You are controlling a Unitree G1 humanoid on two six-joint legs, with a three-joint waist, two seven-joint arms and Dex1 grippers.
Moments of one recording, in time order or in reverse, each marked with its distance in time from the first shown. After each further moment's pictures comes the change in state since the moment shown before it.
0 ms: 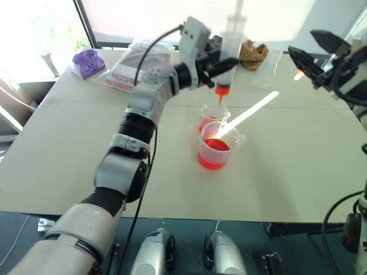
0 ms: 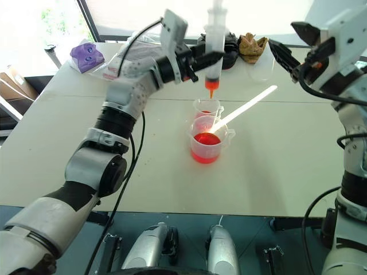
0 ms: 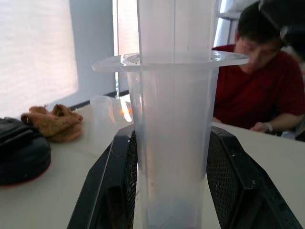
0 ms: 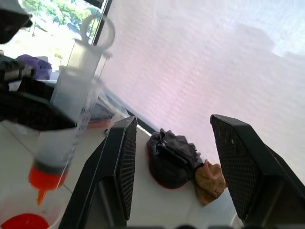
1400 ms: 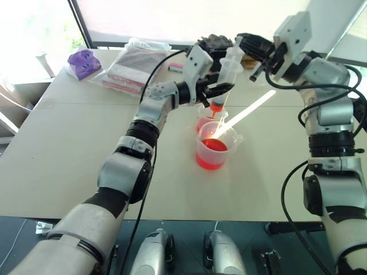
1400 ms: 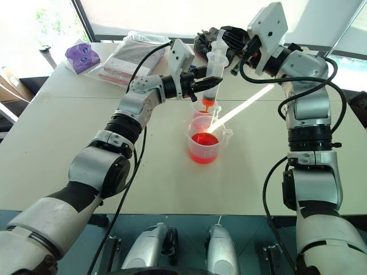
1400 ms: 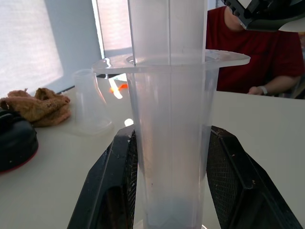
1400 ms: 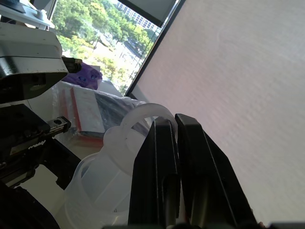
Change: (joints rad) left arm -0.005 -0.005 0.008 0.177 0.104 -0.187 -0.103; right arm -0.304 0.224 0.225 0.530 -0.174 -0.389 0.232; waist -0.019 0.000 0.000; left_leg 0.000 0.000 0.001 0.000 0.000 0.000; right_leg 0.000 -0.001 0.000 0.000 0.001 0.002
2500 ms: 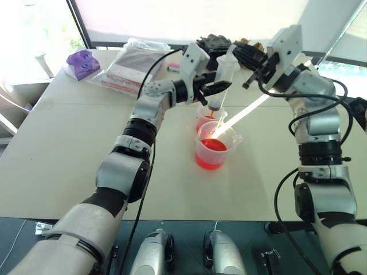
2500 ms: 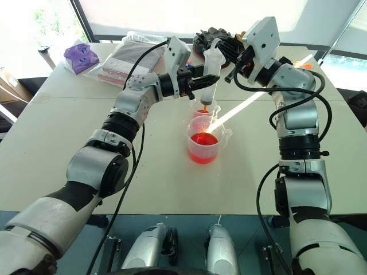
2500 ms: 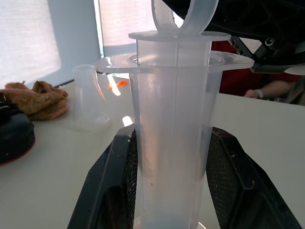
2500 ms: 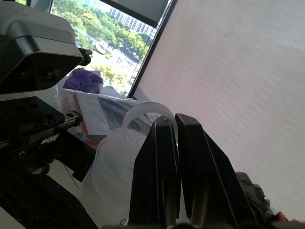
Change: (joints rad) left arm 0.000 0.011 0.030 -0.038 -0.009 0.091 -0.002; right arm 0.078 0.071 -0.017 -0.055 -0.001 0.037 -0.044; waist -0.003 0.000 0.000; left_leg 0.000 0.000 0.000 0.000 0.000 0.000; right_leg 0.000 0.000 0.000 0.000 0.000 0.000
